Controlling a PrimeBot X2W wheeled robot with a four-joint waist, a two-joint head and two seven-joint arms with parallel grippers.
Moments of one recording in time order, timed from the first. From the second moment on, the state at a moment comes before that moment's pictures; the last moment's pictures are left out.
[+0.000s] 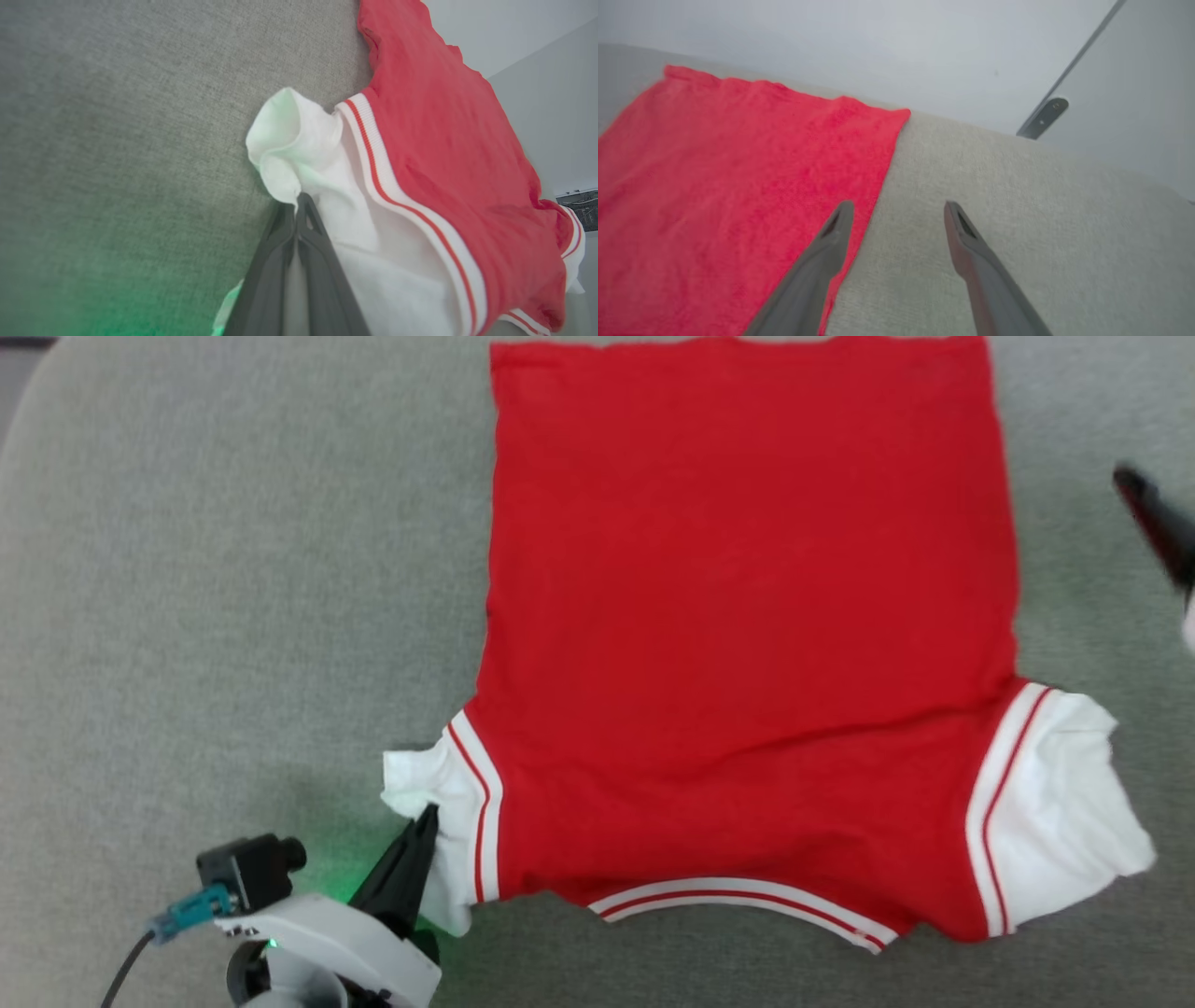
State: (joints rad) left arm -0.21 0.56 -0.64 0.03 -1.23 0.18 -0.25; right arm -0.67 -0.46 0.01 -0.03 0.43 0.13 0.80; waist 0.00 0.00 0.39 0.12
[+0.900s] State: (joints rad) left arm -0.30 0.52 -0.64 0.00 -1.22 0.08 -0.25; right arm -1.32 -0.31 -0.15 0.78 -0.05 0.13 0.83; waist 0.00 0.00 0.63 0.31
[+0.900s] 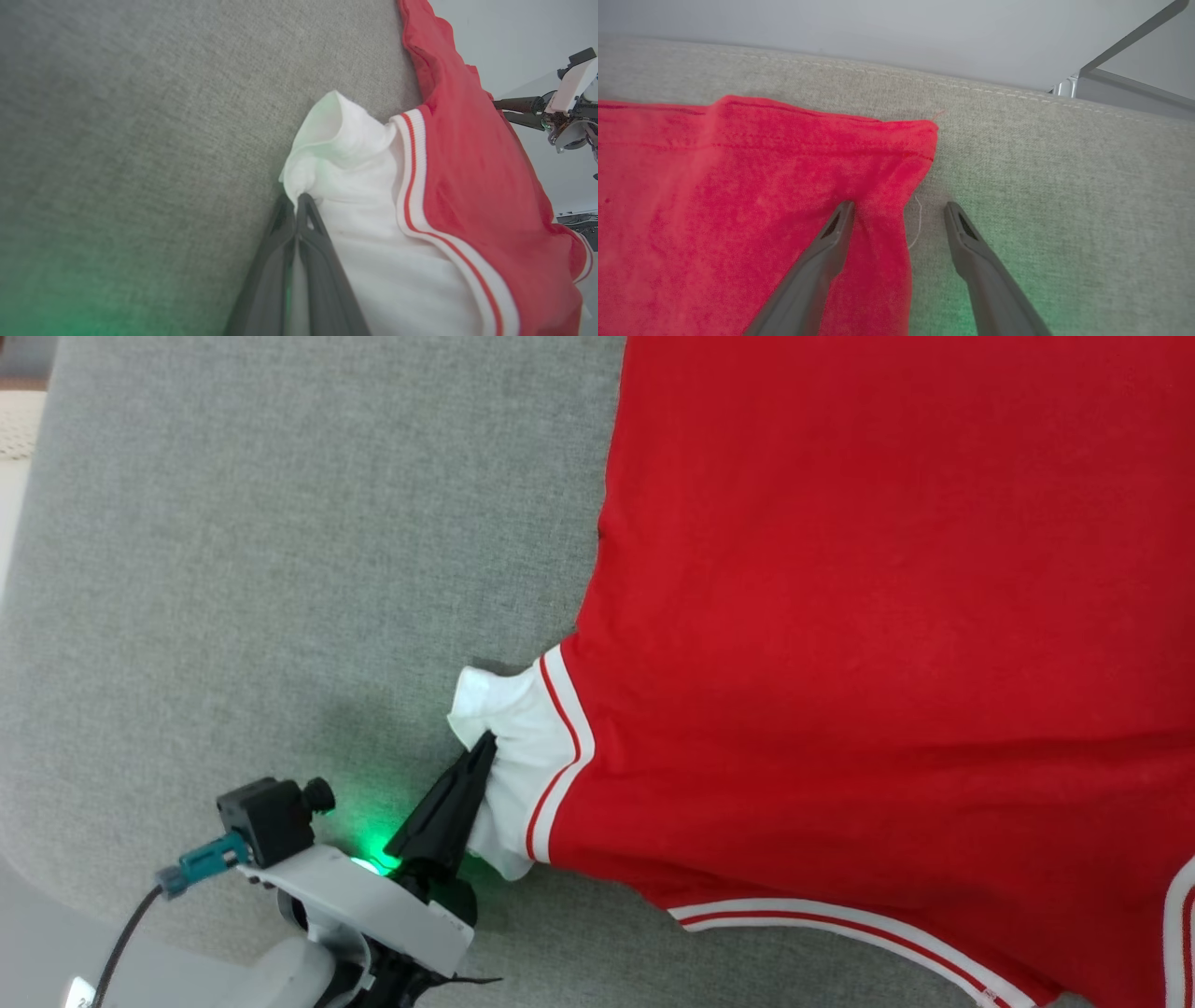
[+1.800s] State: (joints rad) left arm -0.31 0.52 -0.63 0.12 -1.20 0.11 -0.22; right arm -0.94 -0.51 0.25 0.50 0.45 0.13 0.87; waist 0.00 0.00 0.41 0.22
